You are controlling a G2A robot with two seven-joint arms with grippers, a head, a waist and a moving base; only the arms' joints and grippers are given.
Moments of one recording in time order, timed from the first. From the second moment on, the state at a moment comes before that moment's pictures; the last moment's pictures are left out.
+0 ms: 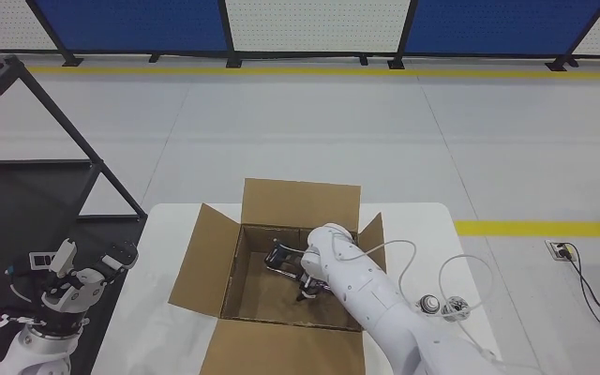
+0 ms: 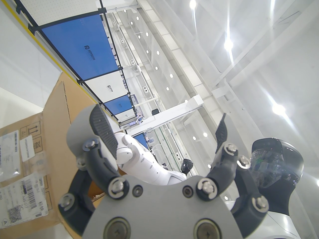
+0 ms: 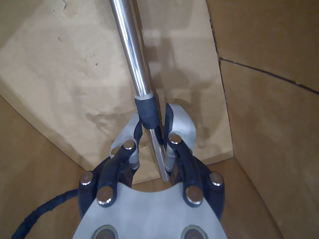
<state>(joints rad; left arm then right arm) 1.38 -1.04 -1.88 -1.70 -0.77 -0.40 -0.73 -0.10 -1.83 0.31 -0.23 -0.79 -0.47 0.90</state>
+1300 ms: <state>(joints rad) 1.38 -1.04 -1.88 -1.70 -0.77 -0.40 -0.73 -0.08 -1.64 0.45 -0.58 -0.84 -0.73 0.93</state>
